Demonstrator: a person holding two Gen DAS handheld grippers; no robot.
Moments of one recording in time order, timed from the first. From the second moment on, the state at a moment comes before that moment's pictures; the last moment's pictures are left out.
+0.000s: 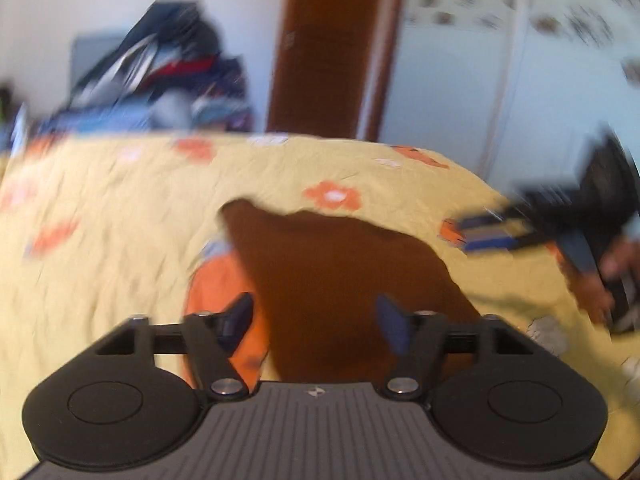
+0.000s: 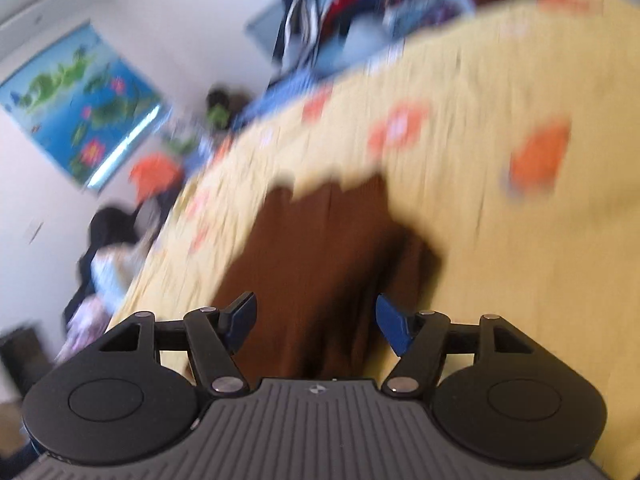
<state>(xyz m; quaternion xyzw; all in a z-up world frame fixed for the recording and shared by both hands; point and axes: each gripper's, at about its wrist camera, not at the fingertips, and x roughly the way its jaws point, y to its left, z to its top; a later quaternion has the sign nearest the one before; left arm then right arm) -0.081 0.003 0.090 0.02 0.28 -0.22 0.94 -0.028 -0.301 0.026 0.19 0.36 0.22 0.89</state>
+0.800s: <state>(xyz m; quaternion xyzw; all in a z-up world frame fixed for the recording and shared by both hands) -0.069 -0.074 0.033 0.15 0.27 -0.19 0.93 0.068 -0.206 0.000 0.01 0.38 0.20 0.90</state>
